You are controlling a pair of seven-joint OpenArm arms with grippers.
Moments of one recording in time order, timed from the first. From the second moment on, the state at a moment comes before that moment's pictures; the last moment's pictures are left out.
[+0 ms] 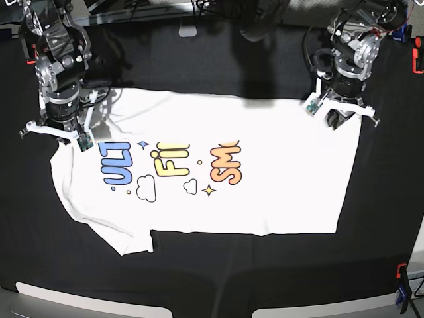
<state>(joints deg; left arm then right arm) 15.3 -33.4 30.6 97.9 25.0 13.9 31.1 -18.0 35.6 -9.1 111.3 -17.6 -4.3 -50.7</state>
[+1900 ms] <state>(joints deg) 18.8 -34.2 30.7 102.5 26.8 -0.3 36.2 -41.6 36.0 -9.0 125.8 -19.4 -1.4 -51.4</state>
